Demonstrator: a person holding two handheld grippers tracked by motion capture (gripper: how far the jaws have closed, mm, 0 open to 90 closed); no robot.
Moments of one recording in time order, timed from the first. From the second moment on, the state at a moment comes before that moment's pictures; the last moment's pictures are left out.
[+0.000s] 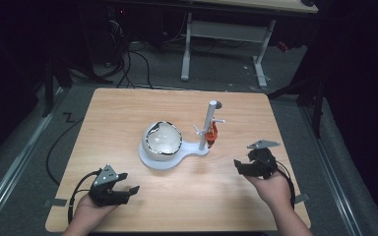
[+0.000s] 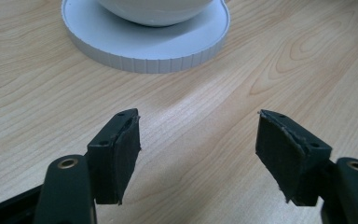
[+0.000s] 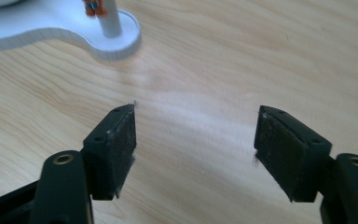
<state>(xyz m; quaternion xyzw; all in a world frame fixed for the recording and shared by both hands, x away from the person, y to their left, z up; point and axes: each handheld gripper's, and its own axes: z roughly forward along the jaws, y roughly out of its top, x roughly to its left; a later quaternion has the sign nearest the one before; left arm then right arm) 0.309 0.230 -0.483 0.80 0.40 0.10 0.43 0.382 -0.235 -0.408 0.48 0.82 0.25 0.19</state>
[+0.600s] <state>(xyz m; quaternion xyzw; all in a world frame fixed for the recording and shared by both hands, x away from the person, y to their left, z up) 0.317 0.227 -0.482 0.79 0.42 0.12 0.43 0.335 -0.257 -0.479 0.49 0.80 0.27 0.22</state>
